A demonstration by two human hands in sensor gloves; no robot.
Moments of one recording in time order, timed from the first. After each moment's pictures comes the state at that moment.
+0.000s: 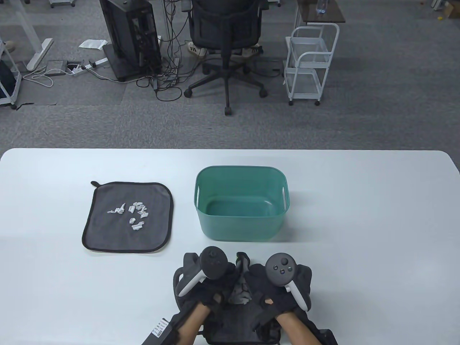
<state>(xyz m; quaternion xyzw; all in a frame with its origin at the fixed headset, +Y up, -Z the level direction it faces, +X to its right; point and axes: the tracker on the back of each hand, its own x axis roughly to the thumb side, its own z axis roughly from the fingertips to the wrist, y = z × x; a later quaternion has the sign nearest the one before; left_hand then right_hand) -0.090 -0.725 -0.307 -0.17 -0.10 0.25 0.95 0.096 -0.733 -0.294 -0.02 0.09 0.93 0.34</state>
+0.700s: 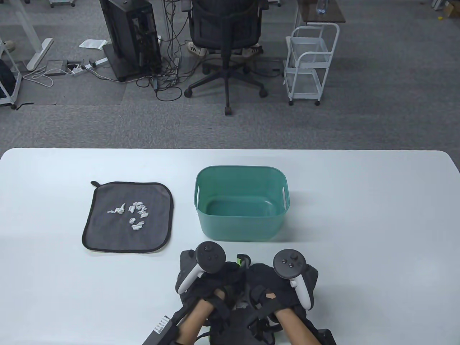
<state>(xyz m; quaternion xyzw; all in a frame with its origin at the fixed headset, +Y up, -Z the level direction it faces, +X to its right) -0.090 -0.719 -0.313 -0.21 -0.08 0.33 0.92 0.102 -0.729 -0.297 -0.08 0.15 0.88 0.44</state>
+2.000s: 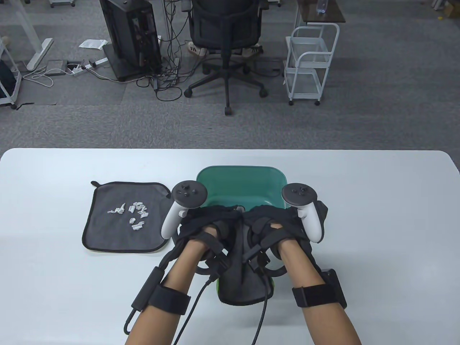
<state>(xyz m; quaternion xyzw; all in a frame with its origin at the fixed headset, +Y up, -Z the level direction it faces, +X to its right) -0.107 -0.593 -0.379 -0.22 -0.05 0.47 0.86 0.099 -0.590 -0.376 -0.10 0.23 0.82 0.51</state>
